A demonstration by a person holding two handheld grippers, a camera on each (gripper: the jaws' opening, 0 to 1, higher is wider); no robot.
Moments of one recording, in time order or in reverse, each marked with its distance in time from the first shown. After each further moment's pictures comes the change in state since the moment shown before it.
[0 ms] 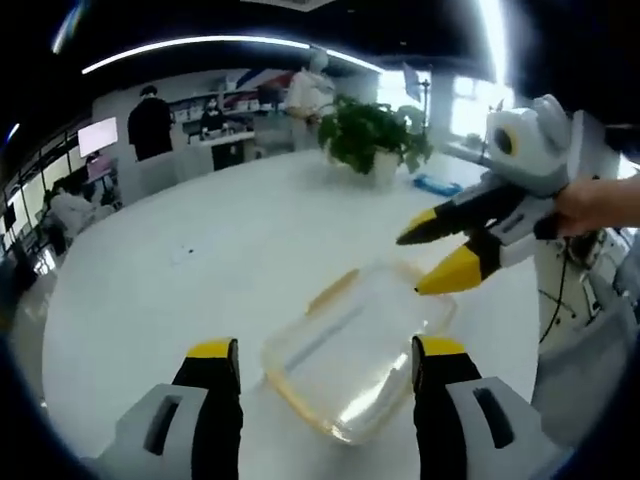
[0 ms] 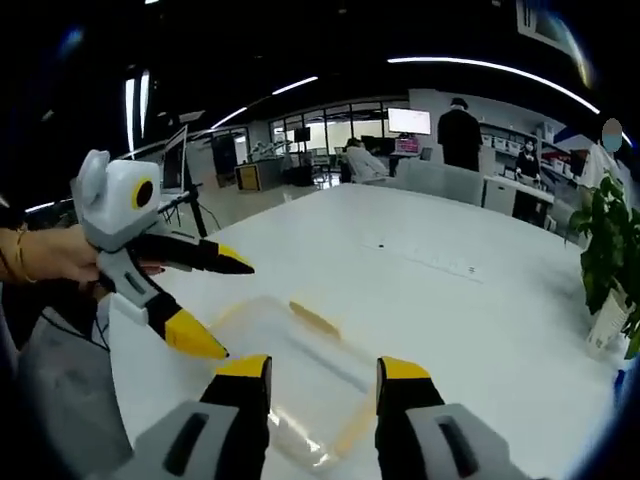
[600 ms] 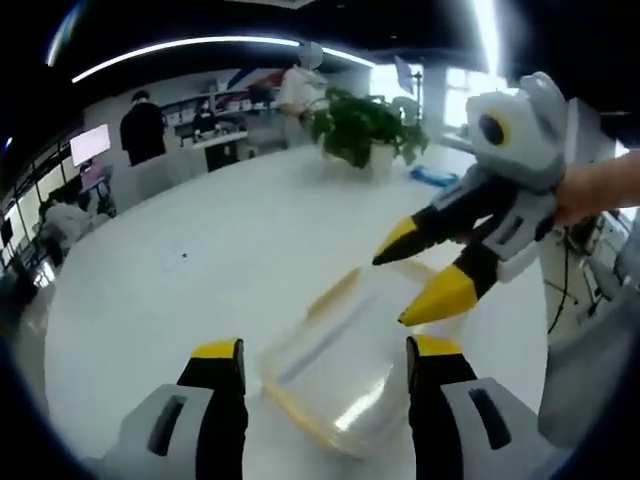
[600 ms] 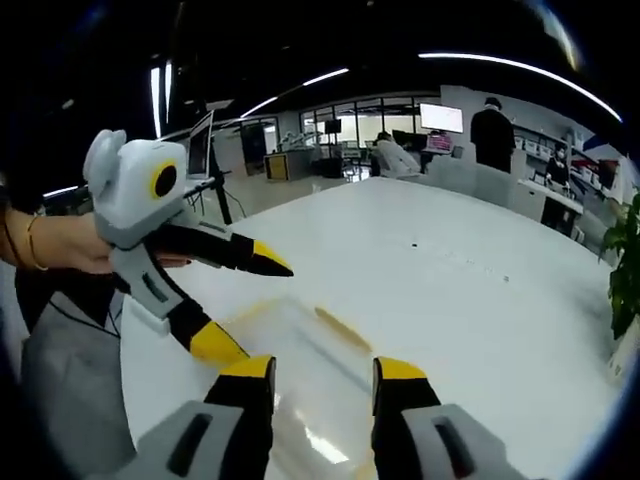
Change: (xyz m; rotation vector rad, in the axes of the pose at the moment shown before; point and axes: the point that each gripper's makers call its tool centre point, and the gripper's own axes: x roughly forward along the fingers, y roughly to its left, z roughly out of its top) left arm 0.015 -0.001 -0.005 0.062 0.041 -0.013; right arm 0.028 0.019 -0.001 -0.055 0.047 0.119
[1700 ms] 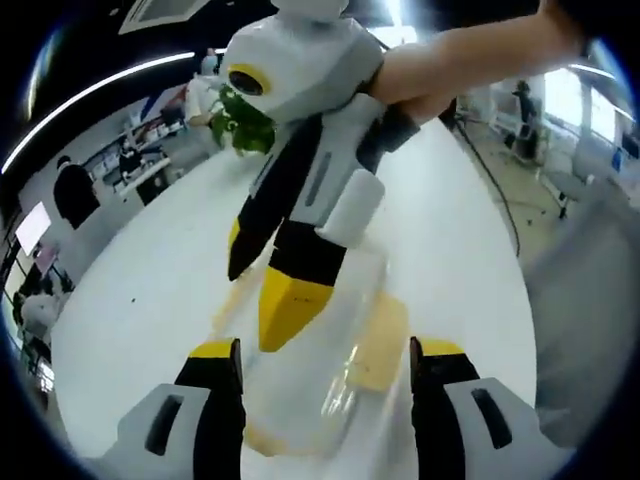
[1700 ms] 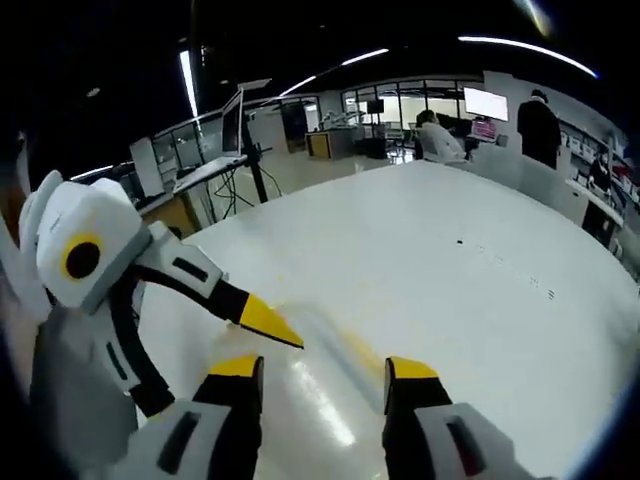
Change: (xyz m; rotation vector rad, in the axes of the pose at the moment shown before) left arm 0.005 -0.059 -0.020 0.319 0.054 -0.181; right arm 0.030 0.005 0.005 -0.079 0.117 0.206
